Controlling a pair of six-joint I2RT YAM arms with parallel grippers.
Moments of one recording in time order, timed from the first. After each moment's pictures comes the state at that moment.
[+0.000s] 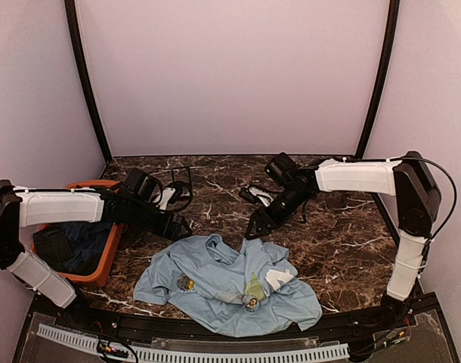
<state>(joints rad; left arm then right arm) -0.60 1.43 0.83 -0.32 0.27 -0.25 0.72 1.88 1.38 -0.68 -0.57 0.00</state>
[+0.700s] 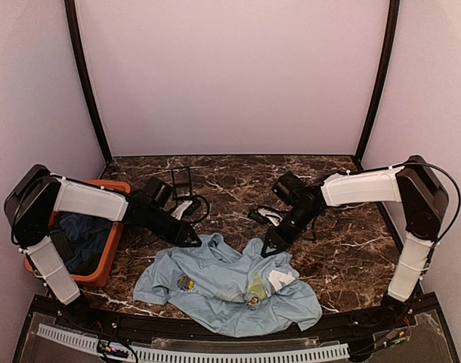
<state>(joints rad) -0.60 1.70 0.88 -0.20 0.56 -0.22 0.74 1.82 1.17 -0.66 -0.59 0.01</state>
